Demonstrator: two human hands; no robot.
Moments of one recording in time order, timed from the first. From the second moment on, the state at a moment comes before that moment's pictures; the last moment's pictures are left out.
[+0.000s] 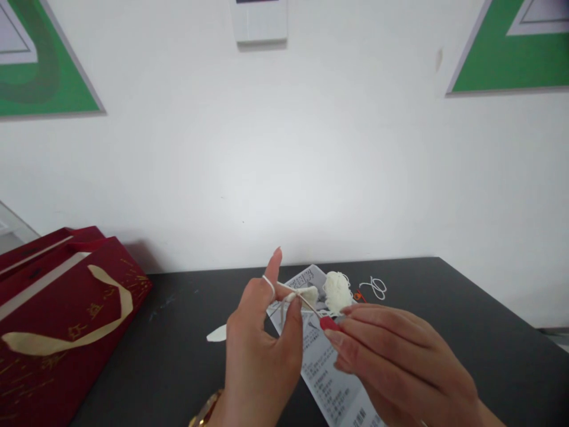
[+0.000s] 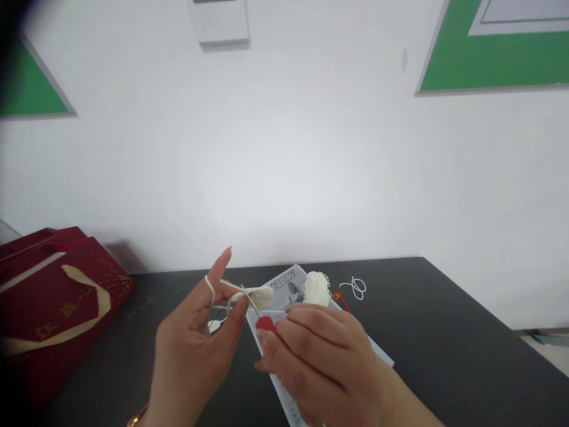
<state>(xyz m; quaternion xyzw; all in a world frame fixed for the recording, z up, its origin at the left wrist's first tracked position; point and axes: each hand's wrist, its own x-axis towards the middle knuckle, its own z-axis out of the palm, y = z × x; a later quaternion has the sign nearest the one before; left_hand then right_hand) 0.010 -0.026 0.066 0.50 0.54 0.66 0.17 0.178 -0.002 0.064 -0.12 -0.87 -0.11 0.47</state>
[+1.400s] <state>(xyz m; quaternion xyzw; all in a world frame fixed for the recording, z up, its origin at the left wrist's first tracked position) -0.011 -0.013 0.069 0.36 0.34 0.67 0.55 0.176 0.014 0.058 -0.07 -0.86 -0.14 0.49</state>
